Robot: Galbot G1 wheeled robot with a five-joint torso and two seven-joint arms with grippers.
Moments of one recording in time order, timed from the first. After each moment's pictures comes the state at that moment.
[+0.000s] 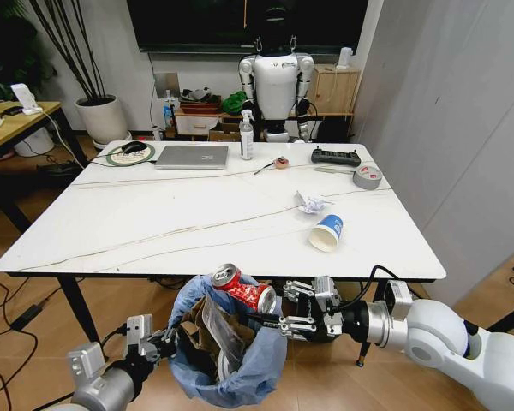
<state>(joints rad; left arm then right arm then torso) 1.89 -0.89 -0.60 -2.40 -1.09 0.33 -0.29 -0.92 0.47 -0.19 2.15 0.95 0.07 -0.58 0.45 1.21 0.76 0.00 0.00</state>
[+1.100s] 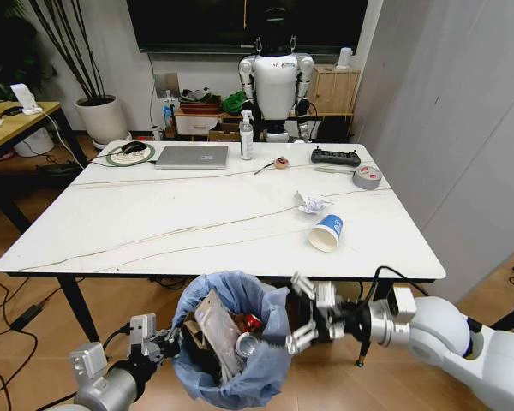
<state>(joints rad) 1.90 -0.90 -0.60 -2.40 -1.08 0.34 -0.29 -0.94 0.54 -0.09 2.10 0.84 0.13 -0.30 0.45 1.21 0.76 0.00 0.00</state>
